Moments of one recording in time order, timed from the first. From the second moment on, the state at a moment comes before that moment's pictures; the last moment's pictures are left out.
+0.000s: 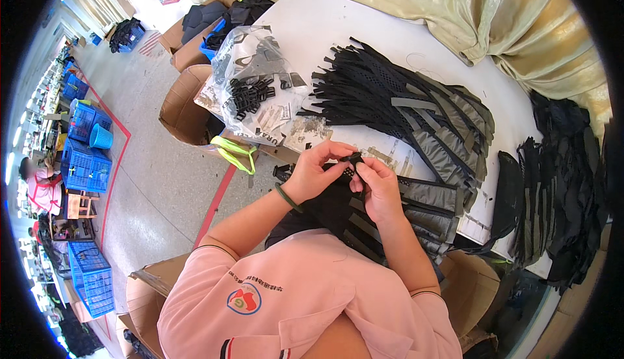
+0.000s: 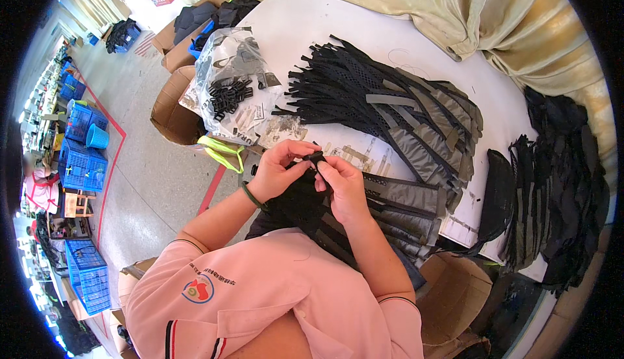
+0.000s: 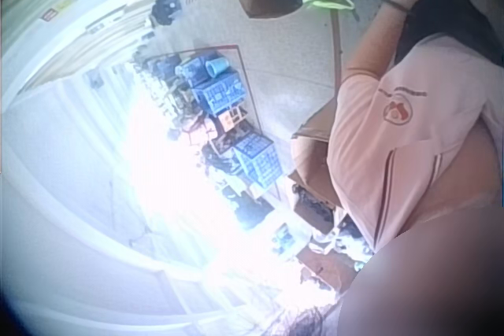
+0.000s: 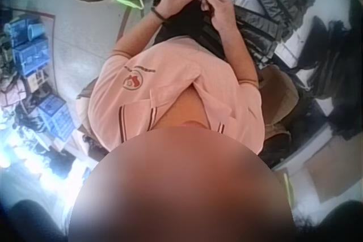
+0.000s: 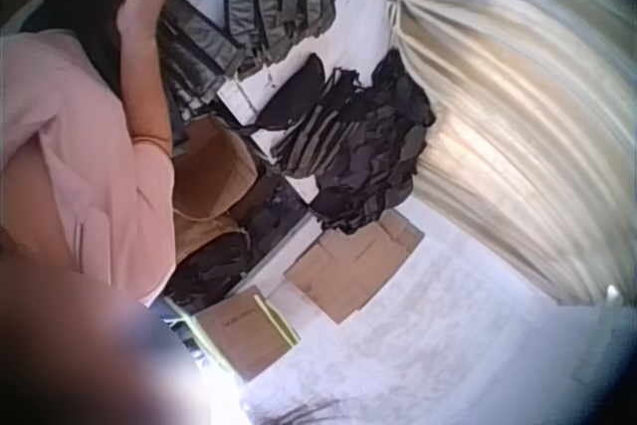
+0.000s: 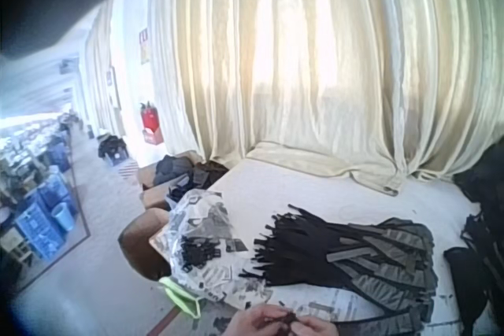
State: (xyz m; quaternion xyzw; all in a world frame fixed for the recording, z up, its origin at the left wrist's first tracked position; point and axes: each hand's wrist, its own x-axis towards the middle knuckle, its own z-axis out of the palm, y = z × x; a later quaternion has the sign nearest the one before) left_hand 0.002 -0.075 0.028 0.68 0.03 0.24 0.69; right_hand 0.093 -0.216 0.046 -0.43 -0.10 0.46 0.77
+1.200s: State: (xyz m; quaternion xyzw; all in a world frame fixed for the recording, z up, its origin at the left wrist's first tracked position) left_hand 0.004 -0.084 0.050 0.47 0.15 0.13 0.86; right_hand 0.102 -0.224 0.073 -0.69 -0.47 0.08 0.54
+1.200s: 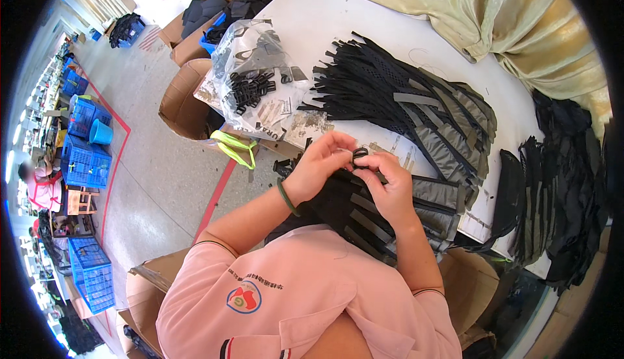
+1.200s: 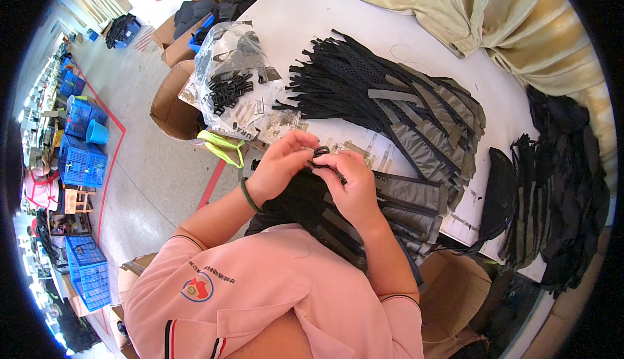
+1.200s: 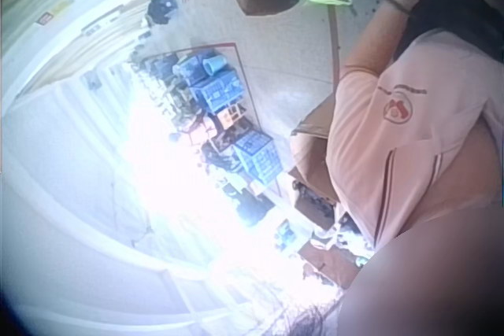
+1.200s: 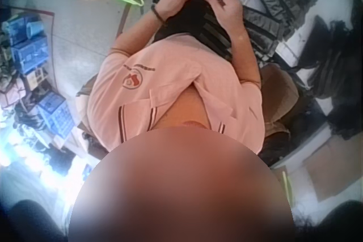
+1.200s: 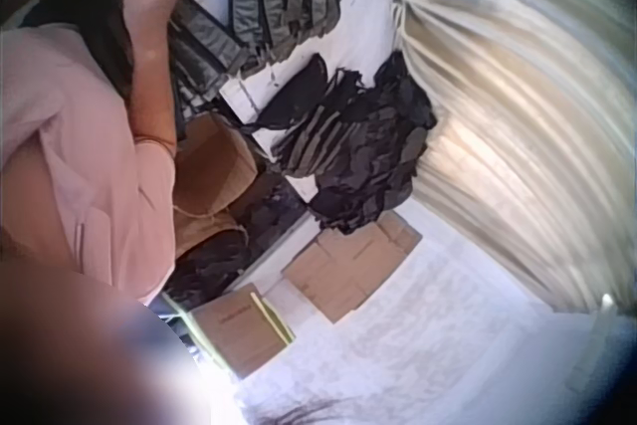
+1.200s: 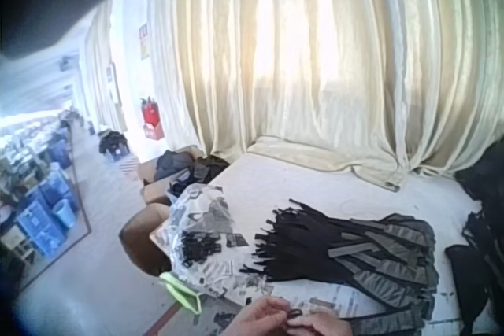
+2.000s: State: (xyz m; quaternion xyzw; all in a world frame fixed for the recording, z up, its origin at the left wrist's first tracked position) left_hand 0.010 -0.099 0.037 0.55 0.14 0.19 0.80; right_hand 0.095 -0.232 0.055 -0.54 -0.13 0.38 0.74
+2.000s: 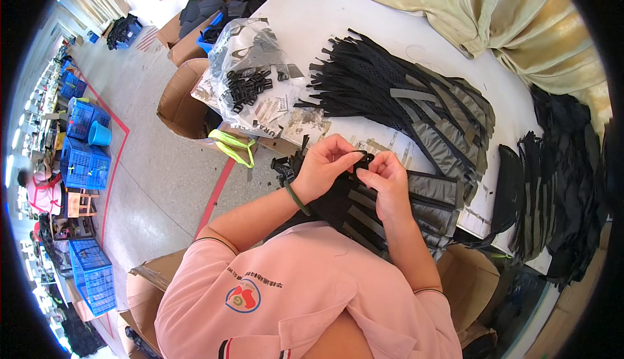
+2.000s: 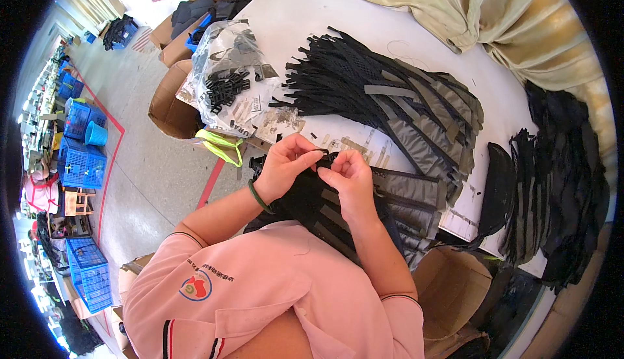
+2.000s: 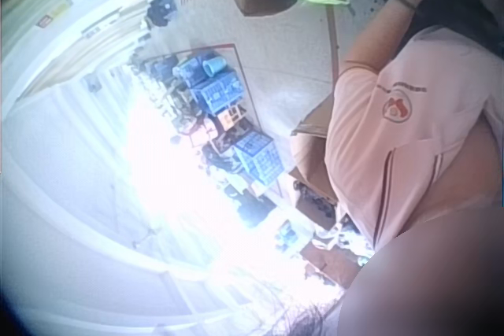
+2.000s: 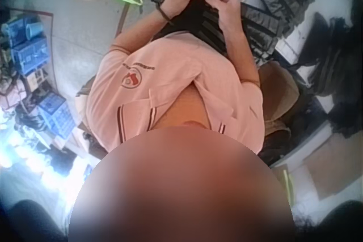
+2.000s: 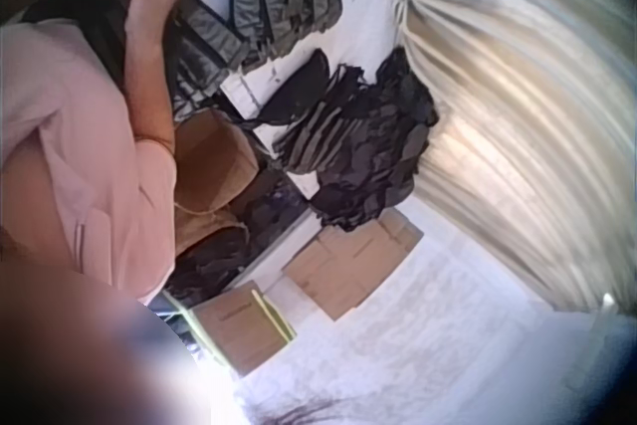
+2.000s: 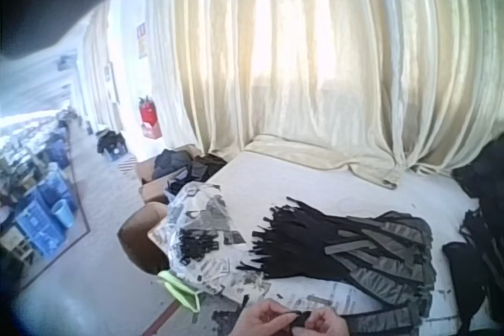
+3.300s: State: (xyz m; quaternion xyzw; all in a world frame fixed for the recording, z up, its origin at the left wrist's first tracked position) left_hand -0.065 -0.081 0.048 0.78 0.15 0.13 0.59; right_hand 0.328 -0.268 0.031 -0.90 -0.39 -0.18 0.04
